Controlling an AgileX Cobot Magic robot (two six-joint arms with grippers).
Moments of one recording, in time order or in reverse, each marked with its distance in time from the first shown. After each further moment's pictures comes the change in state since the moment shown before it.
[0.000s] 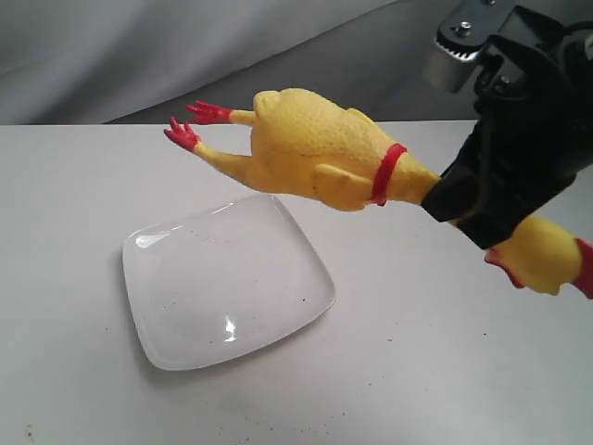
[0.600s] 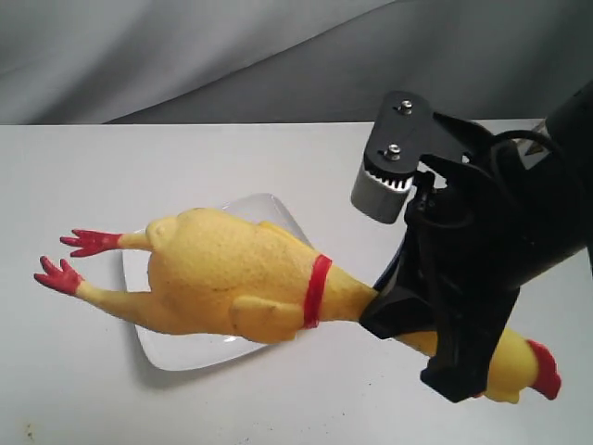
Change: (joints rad) left arm 0.000 0.000 0.000 0.131 -0.540 -0.045; right arm 0.210 -0.020 0.129 0.113 -0.012 -0.066
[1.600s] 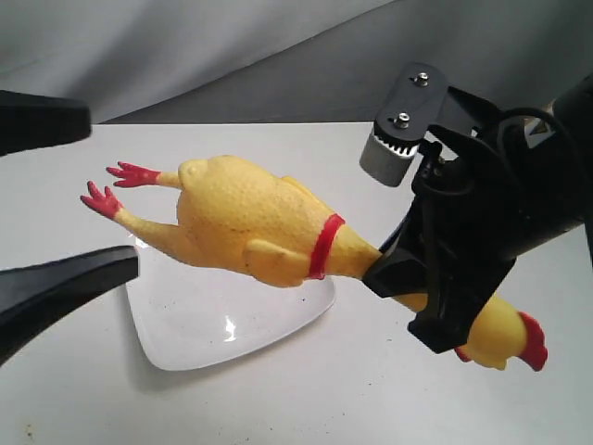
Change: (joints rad) left arm -0.222 0.785 -0.613 1.642 -0.567 -1.274; right arm -0.036 0.000 0.005 -0.022 -0.089 0.025
